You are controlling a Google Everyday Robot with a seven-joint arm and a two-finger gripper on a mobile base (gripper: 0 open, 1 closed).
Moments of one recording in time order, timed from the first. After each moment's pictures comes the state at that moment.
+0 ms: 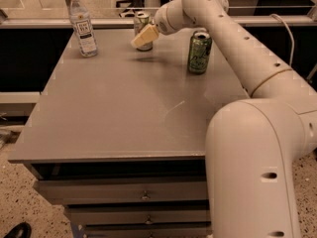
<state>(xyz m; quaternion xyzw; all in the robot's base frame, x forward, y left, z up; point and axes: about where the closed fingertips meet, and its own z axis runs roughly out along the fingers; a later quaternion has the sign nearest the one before) 0.872 0.007 0.901 -0.45 0.73 0.11 0.50</state>
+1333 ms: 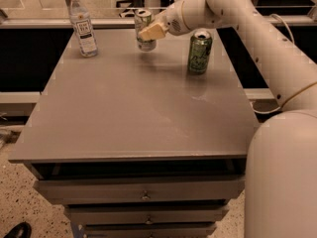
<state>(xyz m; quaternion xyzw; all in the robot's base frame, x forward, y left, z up) 0.794 0.002 0.930 -0.47 0.70 0.21 0.49</state>
